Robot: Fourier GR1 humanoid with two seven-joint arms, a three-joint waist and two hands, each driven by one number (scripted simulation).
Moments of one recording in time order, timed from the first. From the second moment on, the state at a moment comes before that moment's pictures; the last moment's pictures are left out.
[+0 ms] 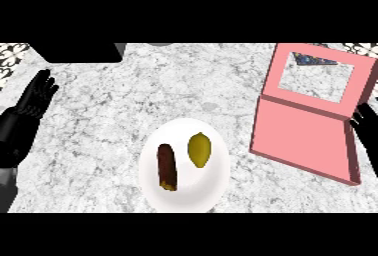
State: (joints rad) left arm -0.15 0.63 -0.13 -1.54 0.33 0.13 -0.11; right arm -0.04 -0.55 -0.04 -1.35 -0.38 -0.06 0.03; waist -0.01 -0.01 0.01
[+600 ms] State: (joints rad) left arm -0.17 0.60 -0.24 -1.55 0.22 0.09 -0.13; right arm 0.08 -0.47 0.03 -1.90 -0.07 -0.35 -0.16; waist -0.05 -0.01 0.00
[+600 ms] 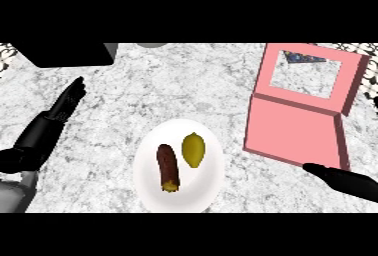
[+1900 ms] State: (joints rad) left arm -0.25 0.50 -0.29 -1.52 0.13 0.06 -0.10; right arm -0.08 -0.36 0.71 -2.19 1.01 0.21 0.74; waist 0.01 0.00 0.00
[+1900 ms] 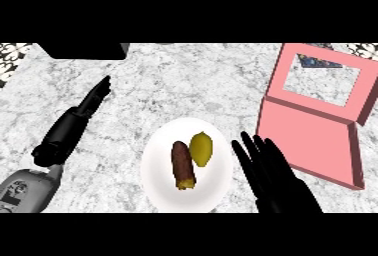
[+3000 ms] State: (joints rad) left arm -0.21 0.44 -0.18 -1.56 0.07 -0.03 -0.08; right arm -0.36 -0.01 0.83 -1.77 1.08 0.29 1.00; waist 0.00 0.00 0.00
